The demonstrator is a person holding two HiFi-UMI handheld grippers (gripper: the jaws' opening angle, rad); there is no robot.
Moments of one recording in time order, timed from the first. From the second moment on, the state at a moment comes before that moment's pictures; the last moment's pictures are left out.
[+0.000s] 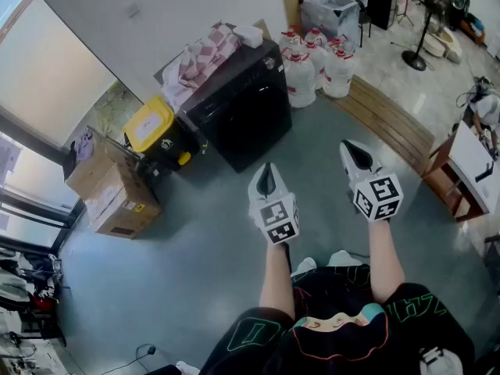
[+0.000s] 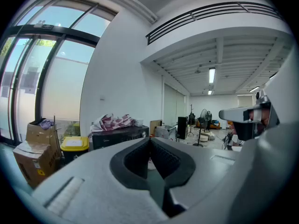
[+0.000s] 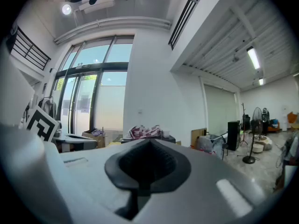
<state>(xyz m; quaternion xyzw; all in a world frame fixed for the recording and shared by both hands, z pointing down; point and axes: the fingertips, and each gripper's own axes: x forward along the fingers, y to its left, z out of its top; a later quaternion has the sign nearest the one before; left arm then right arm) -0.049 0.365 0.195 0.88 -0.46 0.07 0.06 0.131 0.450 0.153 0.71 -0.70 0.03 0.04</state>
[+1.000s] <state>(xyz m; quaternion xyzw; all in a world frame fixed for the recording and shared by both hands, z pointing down) -0.026 0.223 0.249 0.85 -0.50 0.11 0.07 0.188 0.307 0.206 0.69 -0.72 0.09 0.02</state>
